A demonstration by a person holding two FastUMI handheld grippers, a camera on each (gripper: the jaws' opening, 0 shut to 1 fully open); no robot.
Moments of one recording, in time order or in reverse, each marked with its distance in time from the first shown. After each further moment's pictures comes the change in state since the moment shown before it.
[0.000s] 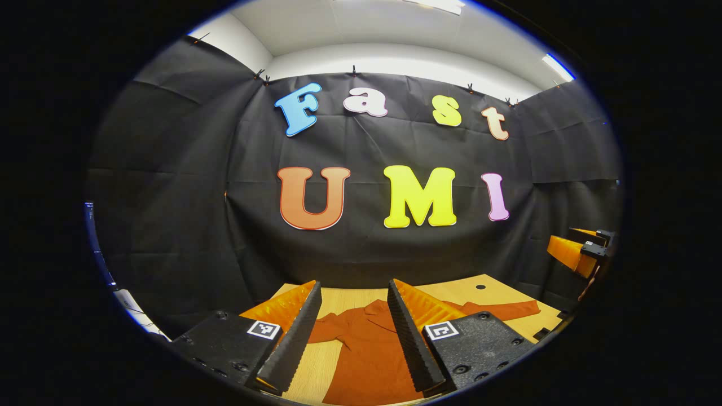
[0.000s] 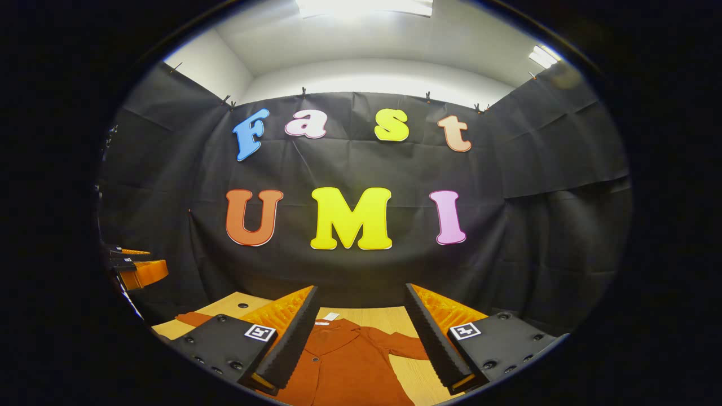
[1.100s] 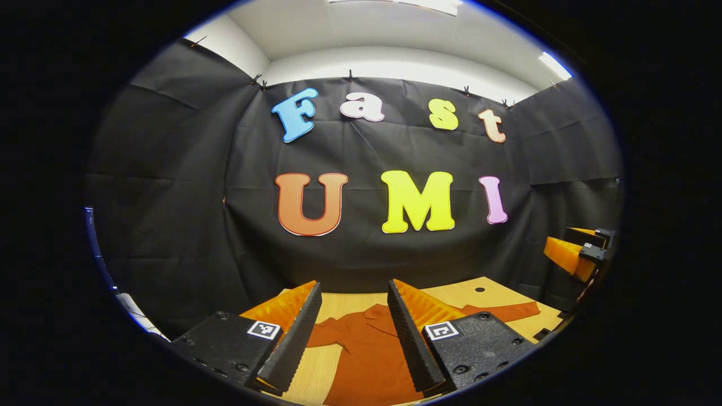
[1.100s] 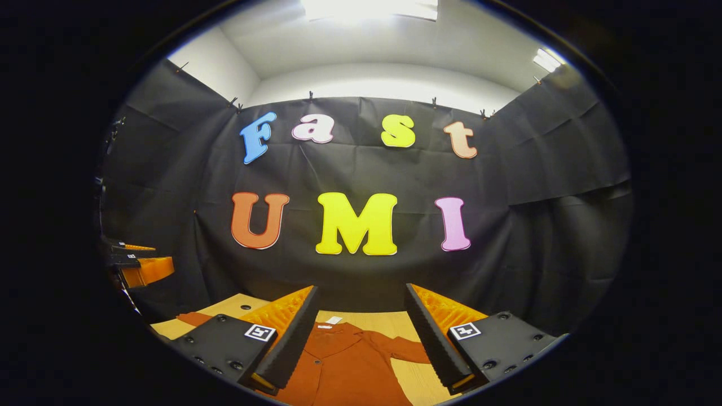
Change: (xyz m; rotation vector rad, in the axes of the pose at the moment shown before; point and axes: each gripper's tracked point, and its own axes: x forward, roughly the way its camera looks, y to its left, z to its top) left arm -0.003 -0.003 0.010 0.011 -0.026 -0.002; right arm -0.004 0.007 0.010 -0.008 -0.024 0.026
